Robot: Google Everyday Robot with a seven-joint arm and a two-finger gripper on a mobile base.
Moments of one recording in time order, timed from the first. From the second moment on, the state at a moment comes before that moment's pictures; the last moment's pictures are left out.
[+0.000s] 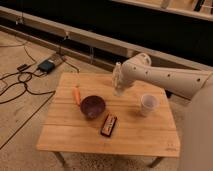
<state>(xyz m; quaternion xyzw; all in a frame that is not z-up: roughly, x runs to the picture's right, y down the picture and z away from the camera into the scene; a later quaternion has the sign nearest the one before) 0.093 0.001 0.804 -0.16 0.04 0.71 0.69</state>
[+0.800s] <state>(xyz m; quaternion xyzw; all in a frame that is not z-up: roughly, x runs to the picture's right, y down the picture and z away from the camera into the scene) 0.078 0.001 0.755 -0.15 -0.03 0.55 0.82</state>
